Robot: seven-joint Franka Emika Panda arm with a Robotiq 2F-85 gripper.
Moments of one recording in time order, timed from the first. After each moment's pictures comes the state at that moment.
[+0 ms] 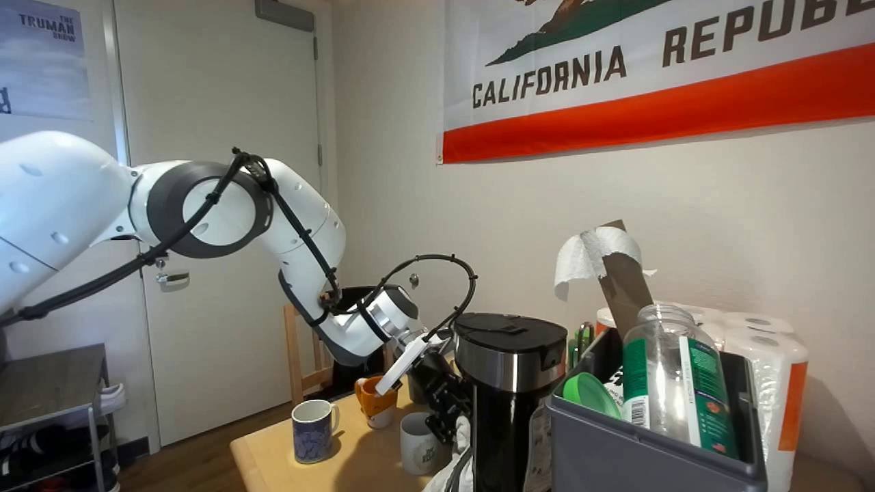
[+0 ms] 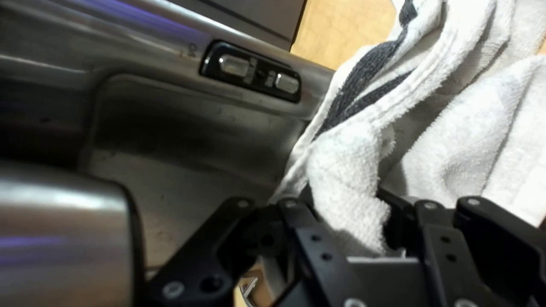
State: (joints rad) arm 0.22 0.86 0.03 -1.50 -1.05 1.83 0.38
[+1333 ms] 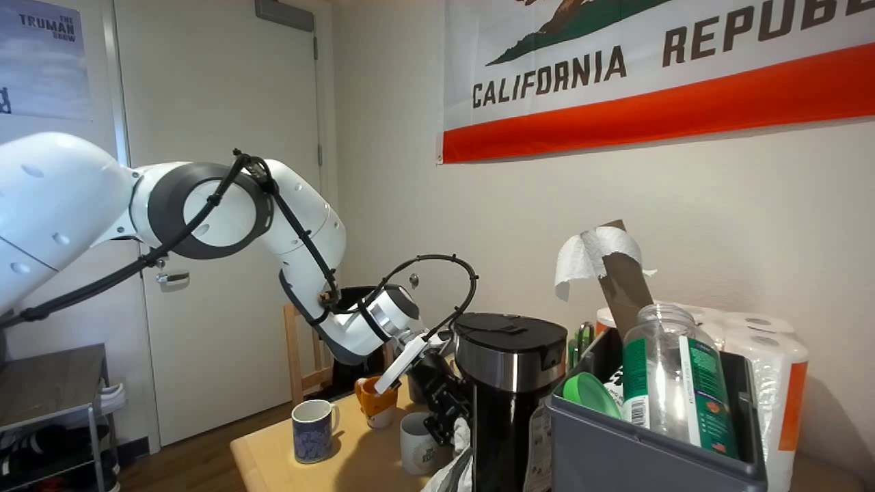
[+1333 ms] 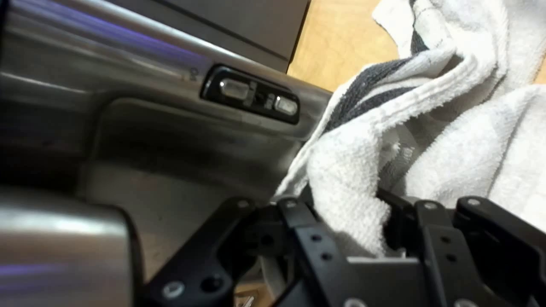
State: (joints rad) arm 0.22 0.87 0.02 -1.49 -1.02 1.79 0.36
